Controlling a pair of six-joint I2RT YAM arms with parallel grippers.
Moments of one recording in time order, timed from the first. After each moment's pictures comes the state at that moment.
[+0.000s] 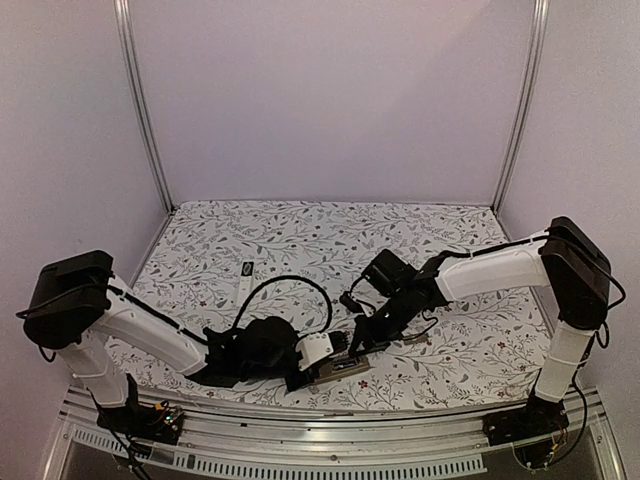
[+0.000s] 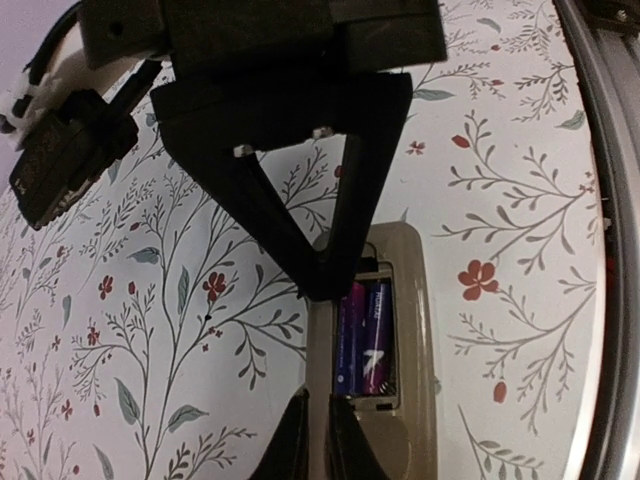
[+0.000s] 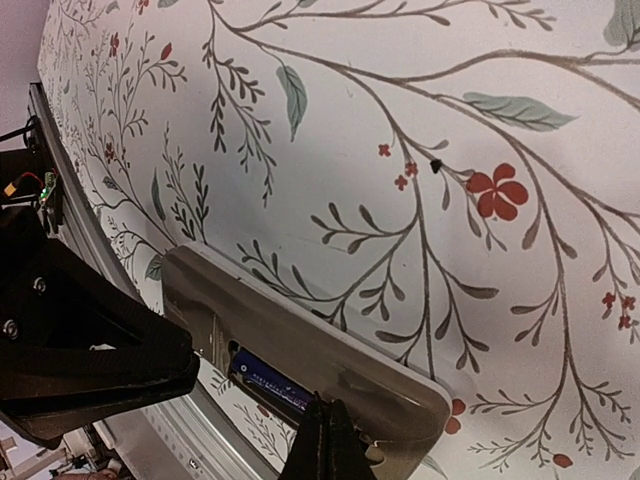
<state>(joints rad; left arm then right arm) -1.24 1.69 0.61 0.48 -0.19 0.23 0.90 1.83 1.08 -0.40 -0.48 0.47</state>
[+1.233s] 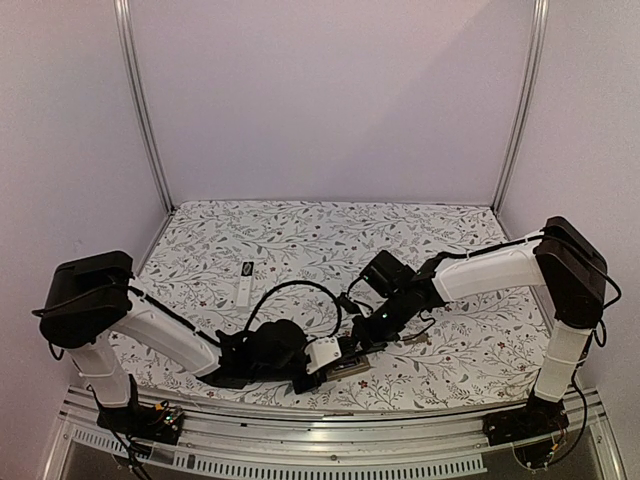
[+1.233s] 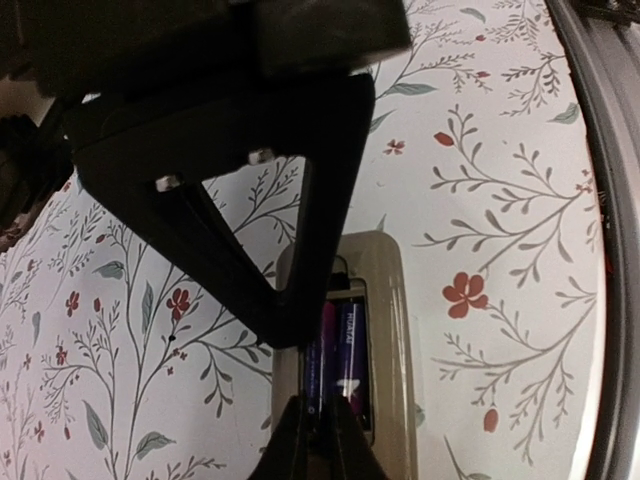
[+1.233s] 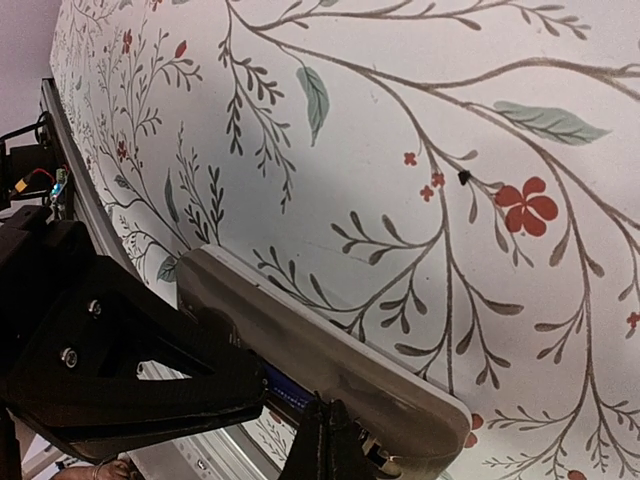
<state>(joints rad) -1.24 1.78 0.65 0.52 -0.14 0.24 0.91 1.85 1.09 -0.38 -0.53 0.47</state>
